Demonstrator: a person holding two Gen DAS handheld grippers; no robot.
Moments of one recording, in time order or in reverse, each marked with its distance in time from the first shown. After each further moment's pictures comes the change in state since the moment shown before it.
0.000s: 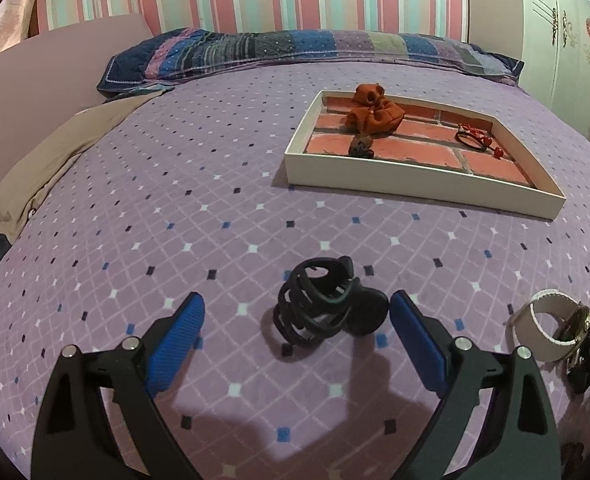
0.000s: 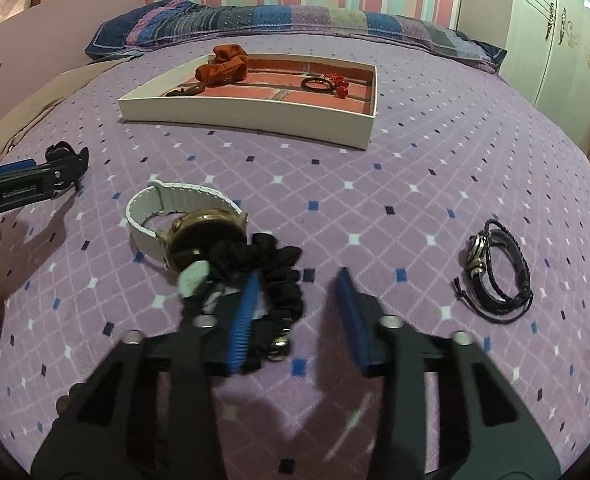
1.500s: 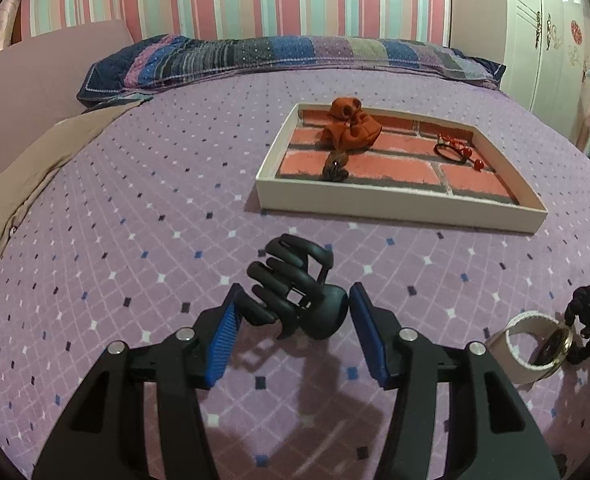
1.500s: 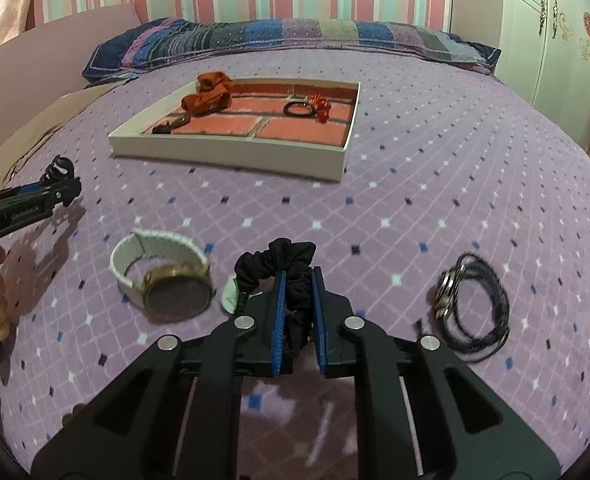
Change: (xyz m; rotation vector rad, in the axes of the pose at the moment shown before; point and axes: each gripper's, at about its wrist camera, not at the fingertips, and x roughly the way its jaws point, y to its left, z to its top) left arm 0.000 -0.010 0.021 0.017 -0.024 -0.072; right arm -0.006 -0.030 0.026 0.044 -0.047 0.023
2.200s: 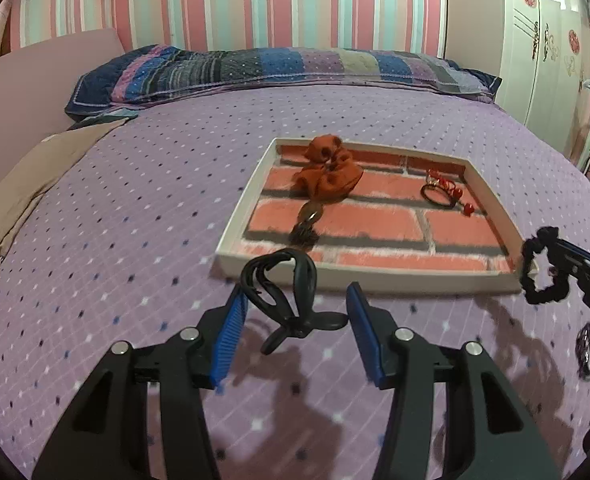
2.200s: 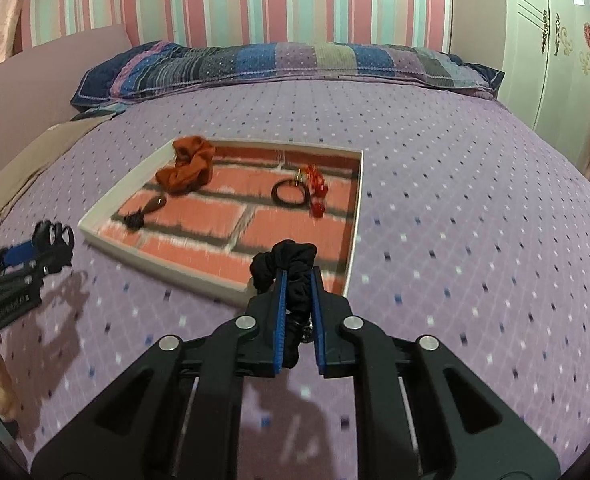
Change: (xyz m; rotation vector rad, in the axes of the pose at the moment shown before) left arm 0.017 -0.027 0.061 -0.002 -0.028 -0.032; right arm 0.044 -0.010 0.110 0.018 -0.069 -0.006
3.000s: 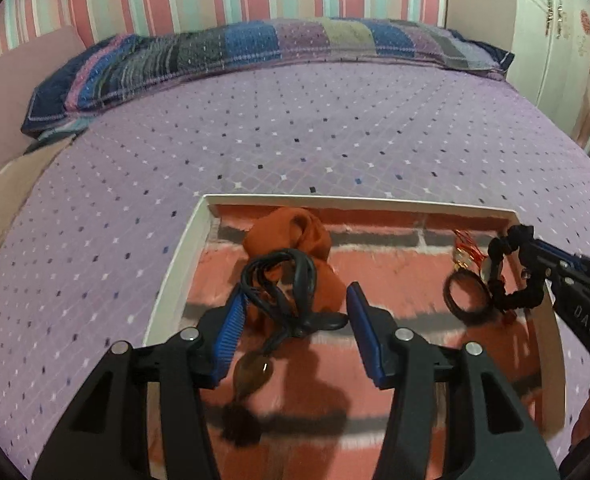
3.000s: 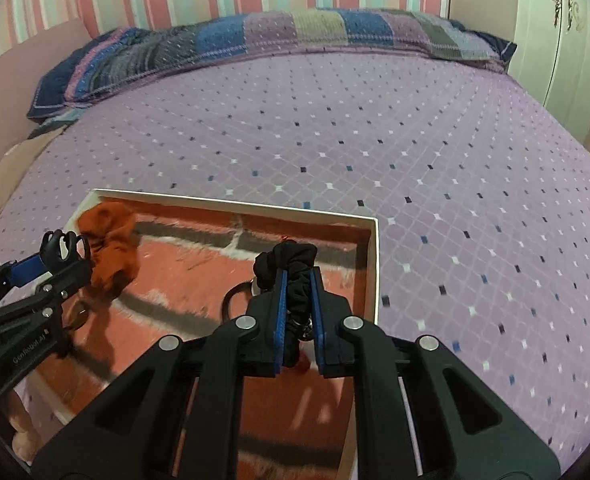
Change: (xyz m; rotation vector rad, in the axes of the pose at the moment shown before) left arm 0.154 -0.041 0.125 0.043 0.144 -0.014; right arm 0.154 -0.027 0.116 0.065 0.153 -0.035
